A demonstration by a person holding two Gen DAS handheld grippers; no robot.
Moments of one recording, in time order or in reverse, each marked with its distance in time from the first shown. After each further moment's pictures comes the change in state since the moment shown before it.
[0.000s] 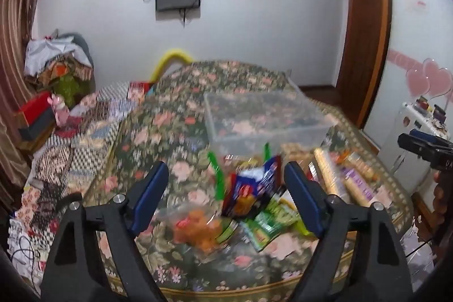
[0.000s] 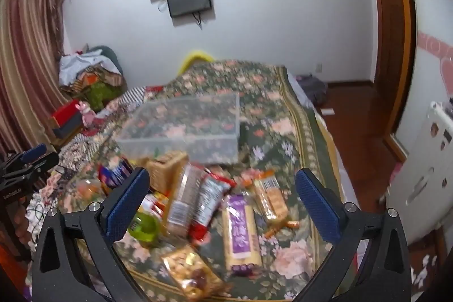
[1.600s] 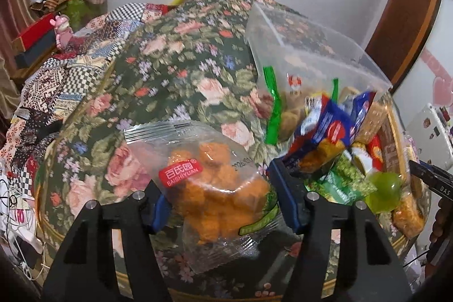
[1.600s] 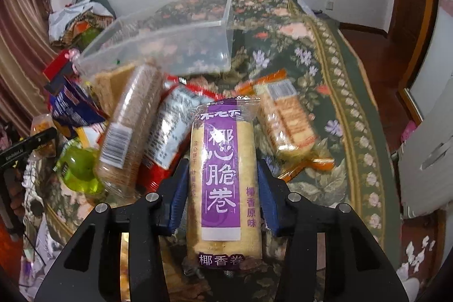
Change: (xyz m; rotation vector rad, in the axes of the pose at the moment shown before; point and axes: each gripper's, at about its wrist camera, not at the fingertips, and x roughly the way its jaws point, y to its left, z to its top) left arm 0.087 0.058 -0.055 -0.192 0.279 0.025; right arm 0.071 -0.021 -0.052 0.011 0.313 0.035
